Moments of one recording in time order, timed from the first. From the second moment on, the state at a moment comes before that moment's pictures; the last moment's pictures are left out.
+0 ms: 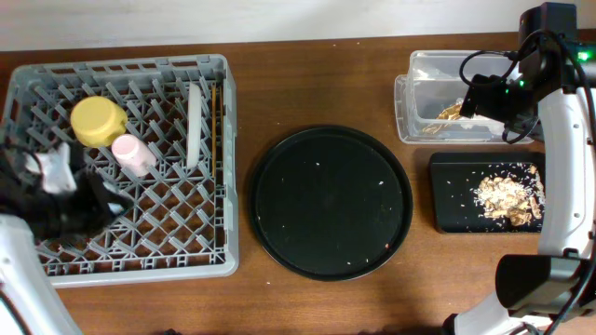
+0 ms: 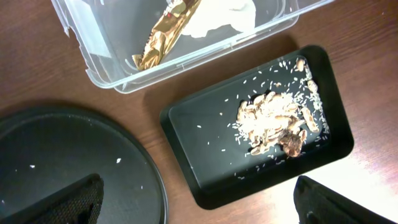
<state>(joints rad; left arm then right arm) 0.57 1.36 1.54 -1.66 0.60 0.09 -0.15 1.78 2.01 -1.48 0.10 0.28</state>
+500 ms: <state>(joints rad) 0.56 1.04 1.29 -1.68 0.48 0.08 -0.15 1.78 2.01 -1.48 0.10 0.28</state>
